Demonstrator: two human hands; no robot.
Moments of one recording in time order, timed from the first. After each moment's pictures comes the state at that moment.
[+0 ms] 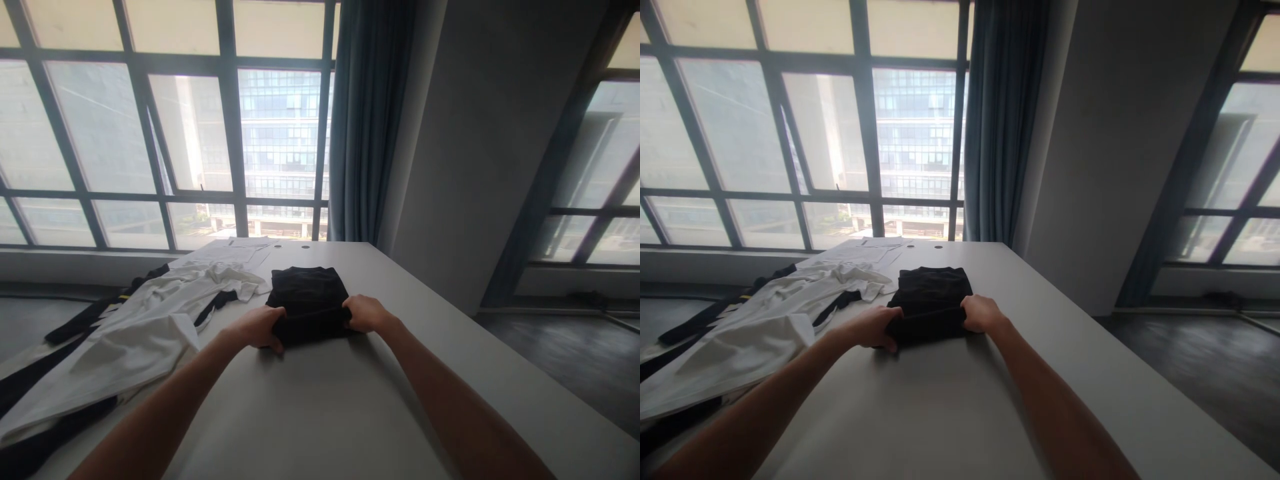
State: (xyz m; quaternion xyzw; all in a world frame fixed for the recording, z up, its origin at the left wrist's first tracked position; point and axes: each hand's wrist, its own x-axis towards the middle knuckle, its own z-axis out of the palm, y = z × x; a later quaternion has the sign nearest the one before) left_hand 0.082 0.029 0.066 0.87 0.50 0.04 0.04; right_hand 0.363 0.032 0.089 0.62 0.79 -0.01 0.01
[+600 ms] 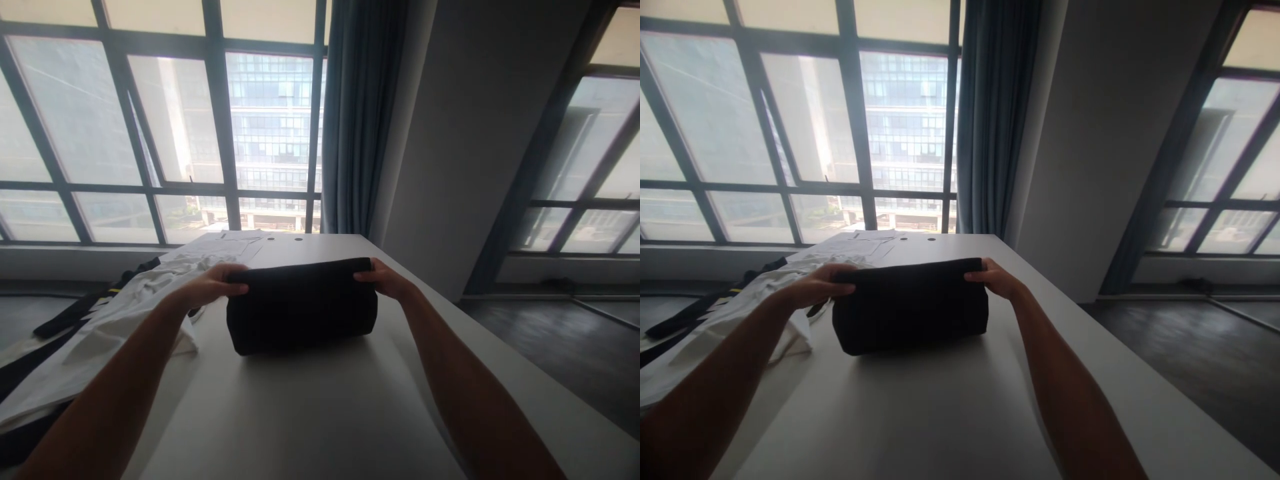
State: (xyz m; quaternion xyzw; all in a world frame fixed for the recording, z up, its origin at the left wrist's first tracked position) left_hand 0.018 0.019 0.131 0.79 0.40 0.31 0.35; right_hand 0.423 0.025 0.130 0.35 0.74 -0.45 -0.36
